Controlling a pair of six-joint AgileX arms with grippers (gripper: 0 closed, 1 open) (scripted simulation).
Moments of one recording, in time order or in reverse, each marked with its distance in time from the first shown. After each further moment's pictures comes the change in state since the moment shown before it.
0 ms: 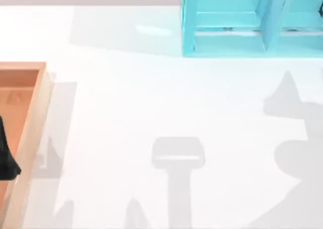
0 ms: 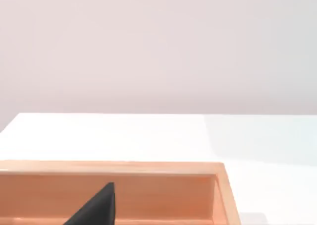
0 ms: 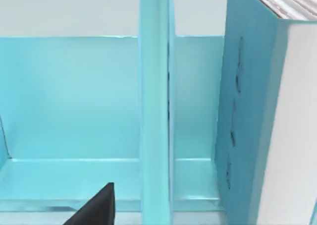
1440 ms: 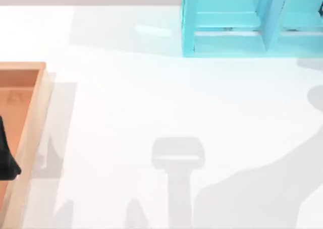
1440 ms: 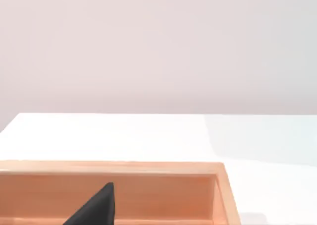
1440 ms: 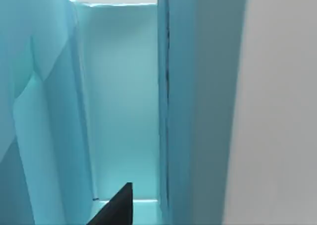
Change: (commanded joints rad) left arm 0.000 0.000 0.000 0.000 0.000 0.000; right arm 0.004 0.456 0.559 -0.116 0.039 -0.005
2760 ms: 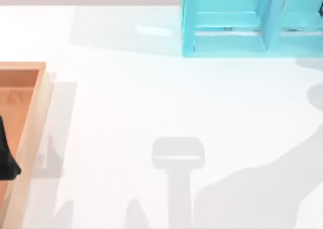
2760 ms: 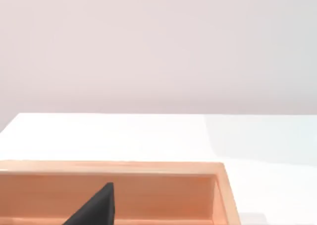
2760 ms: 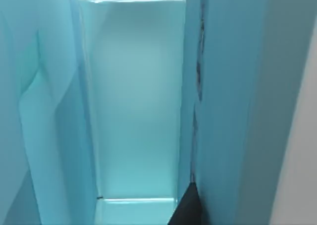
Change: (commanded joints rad) left arm 0.000 0.000 0.000 0.000 0.000 0.000; right arm 0.000 0.001 0.002 -0.001 0.000 0.000
